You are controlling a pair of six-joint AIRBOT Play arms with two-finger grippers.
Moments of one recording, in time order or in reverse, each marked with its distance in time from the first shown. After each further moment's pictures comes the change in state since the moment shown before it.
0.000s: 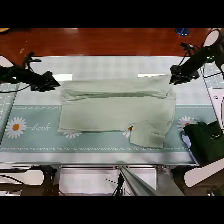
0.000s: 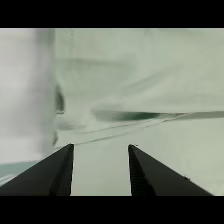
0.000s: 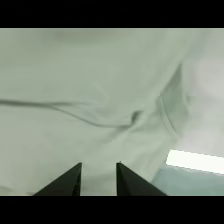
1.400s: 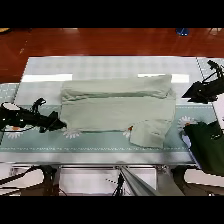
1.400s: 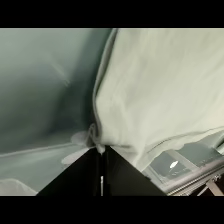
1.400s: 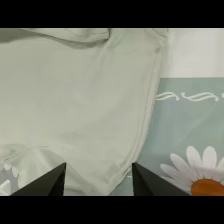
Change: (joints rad) left arm 0.111 0.213 -0.731 -0.127 0.063 0.158; right arm -0.303 0.358 -0.569 0.282 -0.149 -0.212
